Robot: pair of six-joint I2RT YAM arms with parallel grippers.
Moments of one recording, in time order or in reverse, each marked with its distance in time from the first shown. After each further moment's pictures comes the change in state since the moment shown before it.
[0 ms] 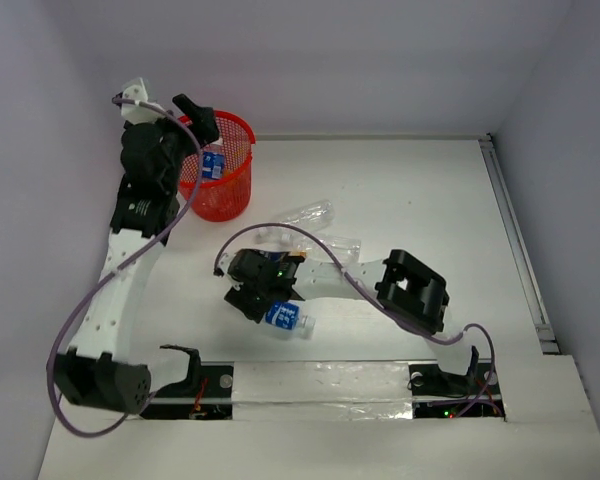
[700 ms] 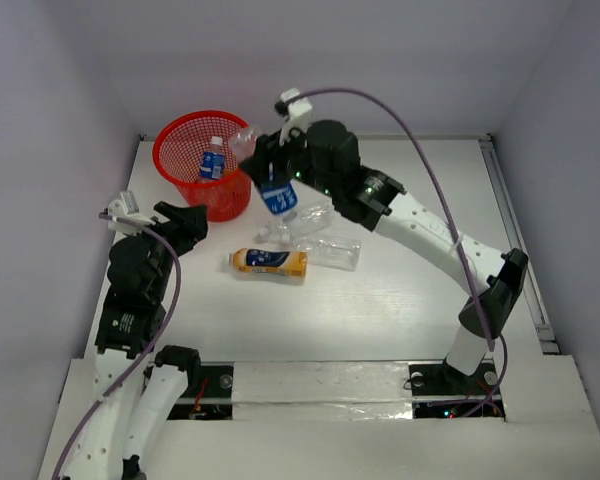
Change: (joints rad) left arm 0.000 -0.681 -0.534 -0.243 0.081 -0.235; right arm -0.234 -0.400 0.245 0.180 0.022 0.107
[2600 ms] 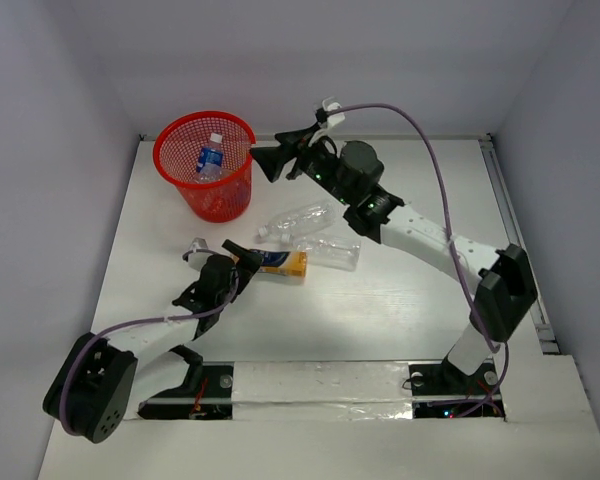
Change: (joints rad) left arm -0.302 0.451 -0.606 0.558 -0.148 -0.541; right arm -0.161 0.004 -0.317 0.716 -0.037 0.112
